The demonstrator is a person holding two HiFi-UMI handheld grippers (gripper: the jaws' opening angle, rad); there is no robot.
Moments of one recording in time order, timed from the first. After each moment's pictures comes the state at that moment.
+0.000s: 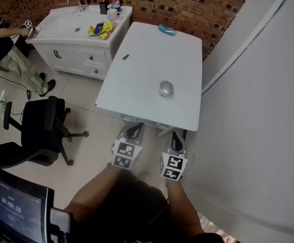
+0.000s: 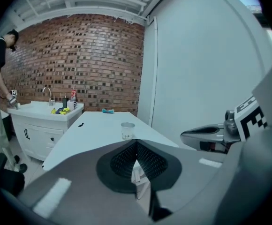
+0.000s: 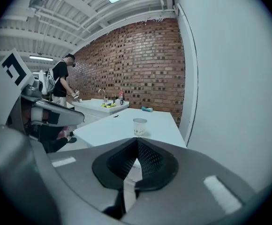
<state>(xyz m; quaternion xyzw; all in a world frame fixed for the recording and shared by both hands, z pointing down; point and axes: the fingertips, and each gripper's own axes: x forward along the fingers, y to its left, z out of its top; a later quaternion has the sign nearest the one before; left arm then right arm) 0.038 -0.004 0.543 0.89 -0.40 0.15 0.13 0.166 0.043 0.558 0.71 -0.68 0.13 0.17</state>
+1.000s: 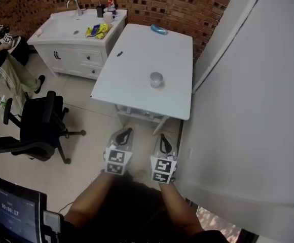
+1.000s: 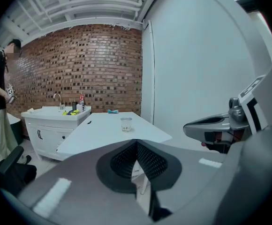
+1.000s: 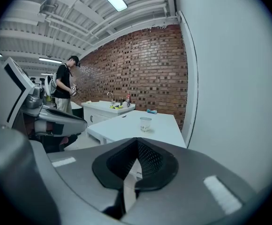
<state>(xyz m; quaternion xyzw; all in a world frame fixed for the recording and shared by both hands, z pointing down) 0.019 0.078 0.557 0.87 -0.45 0.16 0.10 0.144 0.114 0.553 0.68 -0.70 0.11 0.15</state>
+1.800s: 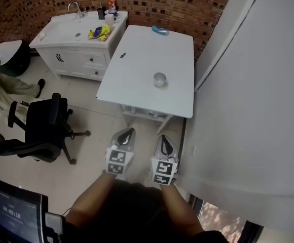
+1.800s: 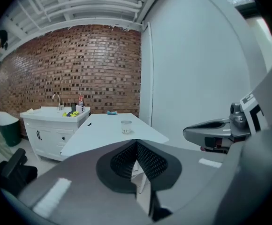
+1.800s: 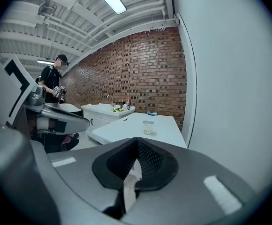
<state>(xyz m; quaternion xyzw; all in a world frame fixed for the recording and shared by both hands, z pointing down) 0.003 0.094 0.528 0.88 -0.44 0.15 0.10 0.122 0.137 0.527 0.69 -0.70 0.11 0.14</state>
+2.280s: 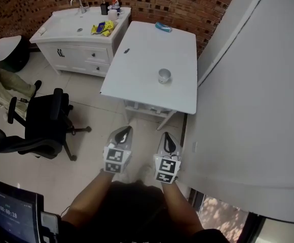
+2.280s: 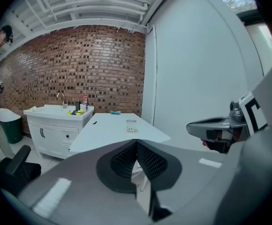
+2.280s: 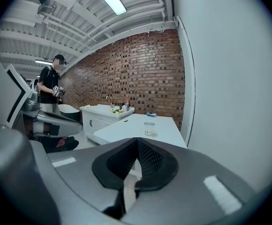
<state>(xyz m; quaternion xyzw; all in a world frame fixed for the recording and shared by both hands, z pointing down) -0.038 0.104 0.527 0.88 -0.45 0.15 0.11 0.104 0.146 0.517 0.70 -0.69 0.11 0.13</state>
